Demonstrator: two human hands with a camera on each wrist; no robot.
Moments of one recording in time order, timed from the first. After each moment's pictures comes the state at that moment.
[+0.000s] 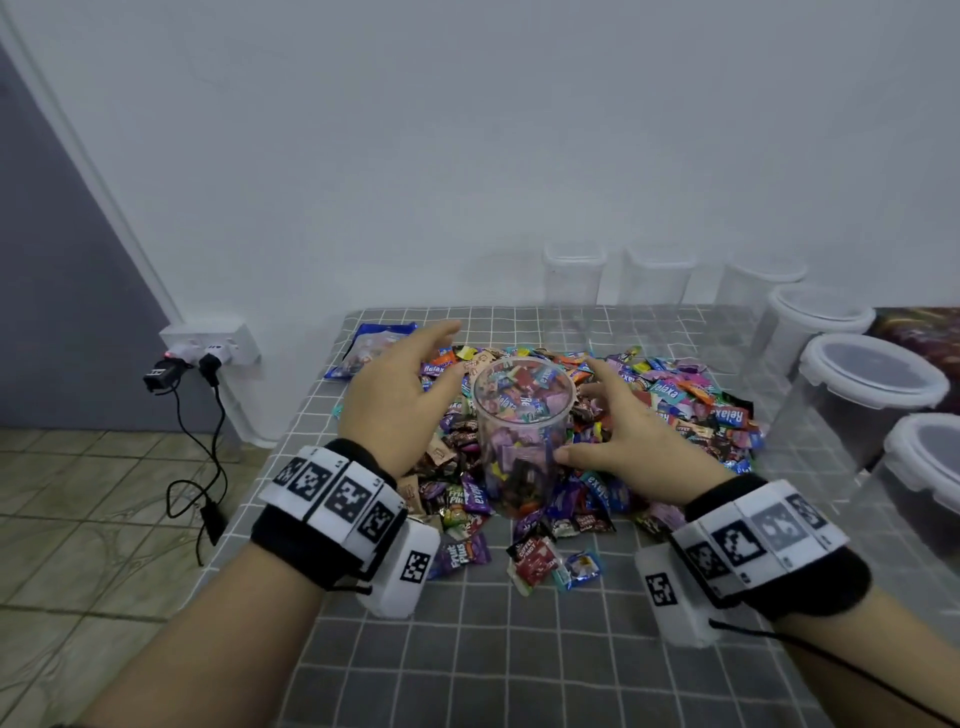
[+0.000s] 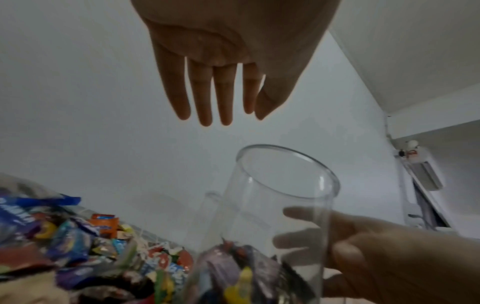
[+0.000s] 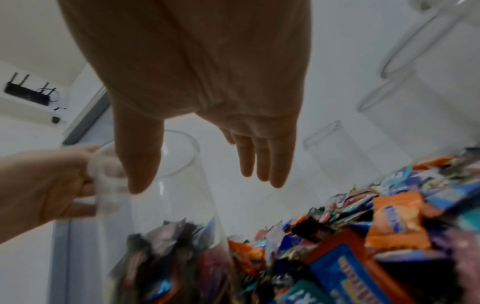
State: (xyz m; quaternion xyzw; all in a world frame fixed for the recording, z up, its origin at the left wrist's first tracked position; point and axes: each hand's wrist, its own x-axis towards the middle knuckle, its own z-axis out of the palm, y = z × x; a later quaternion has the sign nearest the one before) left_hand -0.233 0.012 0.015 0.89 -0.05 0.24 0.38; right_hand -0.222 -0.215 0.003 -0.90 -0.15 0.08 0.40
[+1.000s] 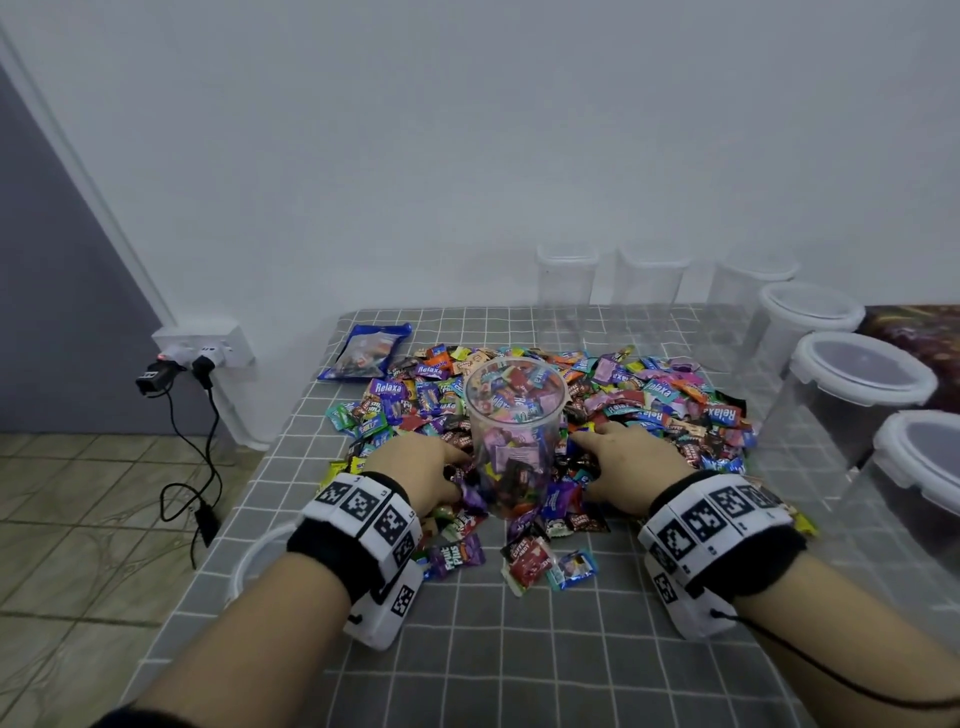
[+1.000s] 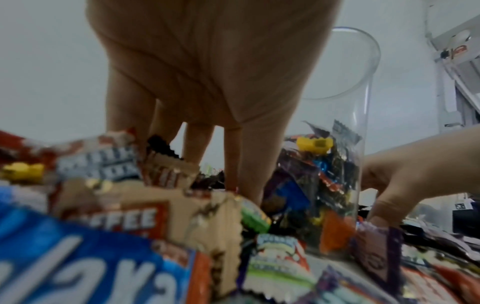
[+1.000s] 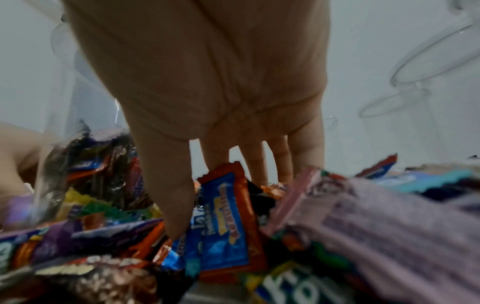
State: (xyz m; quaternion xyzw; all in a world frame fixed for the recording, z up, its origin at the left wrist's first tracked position) left_hand -0.214 0.009 -0.035 0.99 -0.05 -0.15 0.01; right_hand -0.199 -0.215 -0.032 -0.98 -0.12 0.15 0.00
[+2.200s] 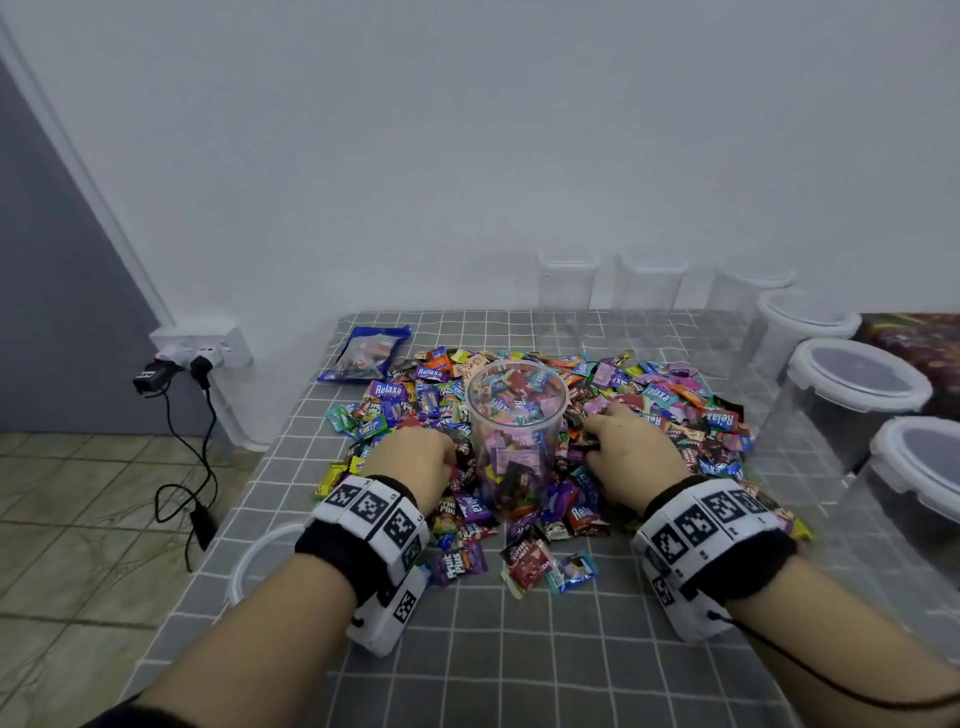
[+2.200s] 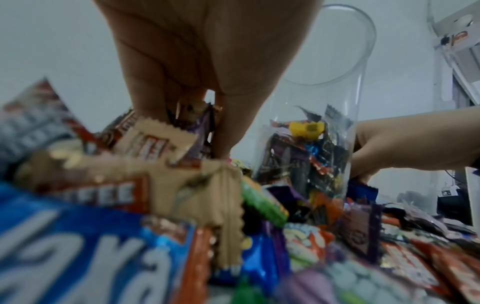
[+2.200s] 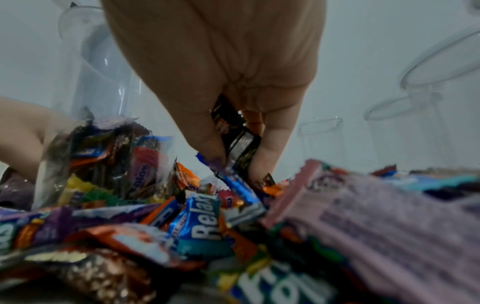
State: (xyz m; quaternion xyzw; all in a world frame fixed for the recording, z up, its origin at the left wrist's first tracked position) left_hand -0.218 0.008 -0.037 1.00 -0.02 -0.03 0.05; right_hand -0.201 -0.211 -0.028 -0.99 -0.09 0.02 0.09
